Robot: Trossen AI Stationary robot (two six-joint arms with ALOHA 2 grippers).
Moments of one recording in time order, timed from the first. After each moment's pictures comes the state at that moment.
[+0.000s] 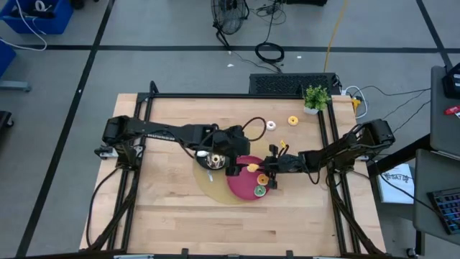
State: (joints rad) left arm -0.03 1.81 1.54 -0.47 -0.06 0.14; right arm 0.16 1.54 0.37 0.62 0.23 0.07
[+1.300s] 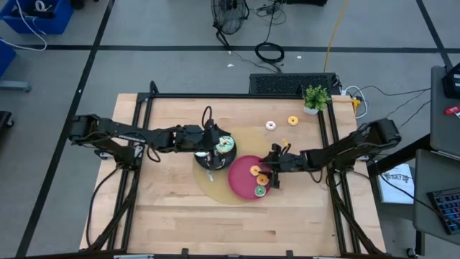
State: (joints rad) left arm 0.01 1.43 0.87 0.22 -0.13 0.02; right arm 0.15 1.47 0.37 0.49 0.23 0.12
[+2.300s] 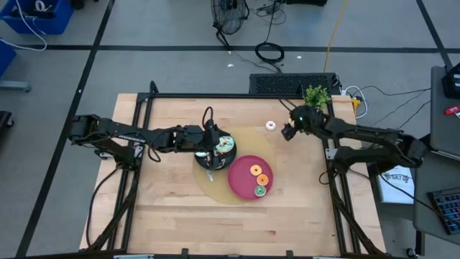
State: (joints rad) left arm 0.01 1.43 0.87 0.20 -0.13 0.02; right arm -0.58 1.06 0.48 -0.27 0.28 0.20
